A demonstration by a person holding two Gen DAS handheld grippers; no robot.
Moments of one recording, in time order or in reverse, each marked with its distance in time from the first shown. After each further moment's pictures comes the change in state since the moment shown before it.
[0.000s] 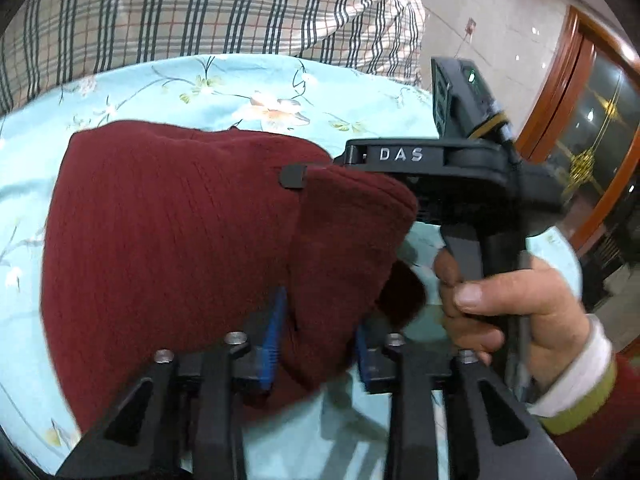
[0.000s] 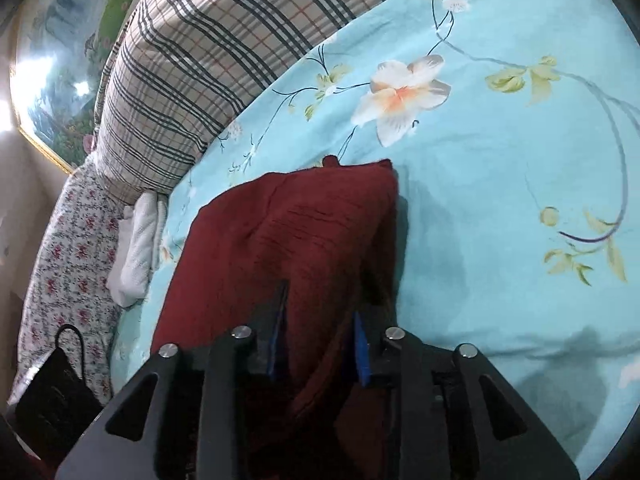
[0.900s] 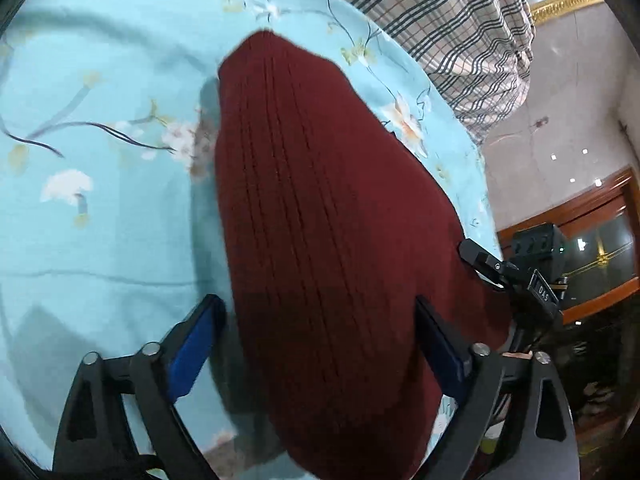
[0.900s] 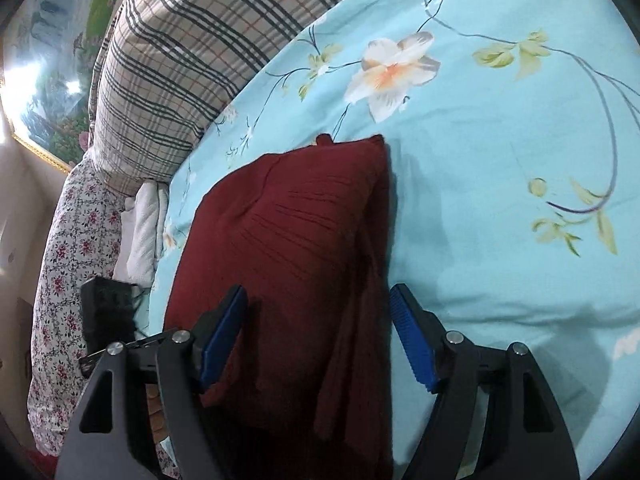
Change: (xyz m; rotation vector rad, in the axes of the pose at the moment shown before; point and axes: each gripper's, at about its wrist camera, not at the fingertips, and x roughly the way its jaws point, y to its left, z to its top) left arm 0.006 0.178 0.012 -0.505 0.150 -0.169; right arm 0.005 -0.006 0.001 0.069 0.114 0.056
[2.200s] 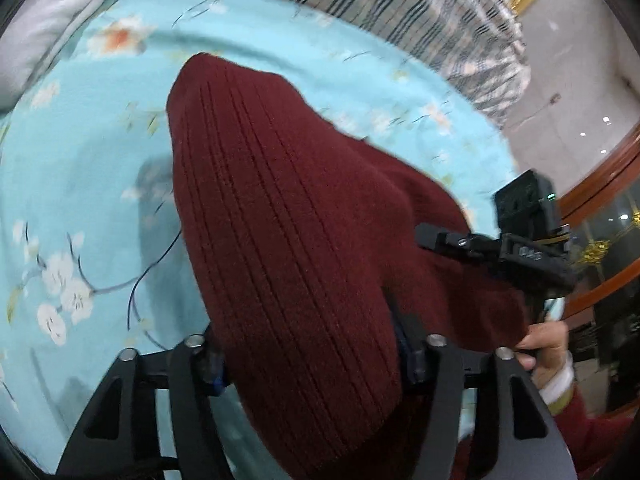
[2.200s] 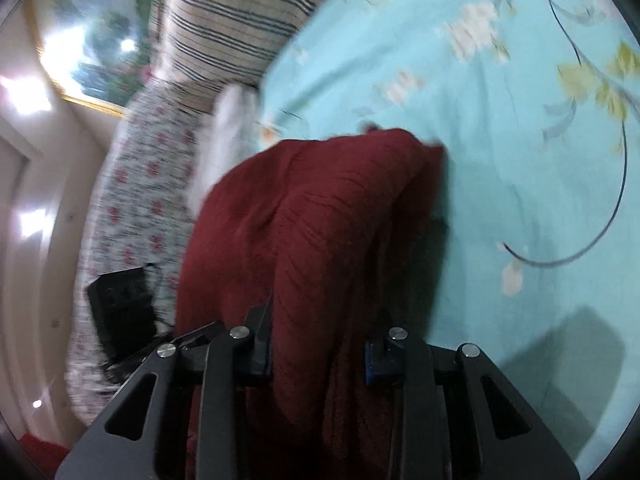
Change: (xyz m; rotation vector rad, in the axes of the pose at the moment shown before) left arm -0.164 0.063 -0.130 0.115 -0.124 0.243; right arm 0.108 0.132 -0.122 -0.031 0.195 0.223
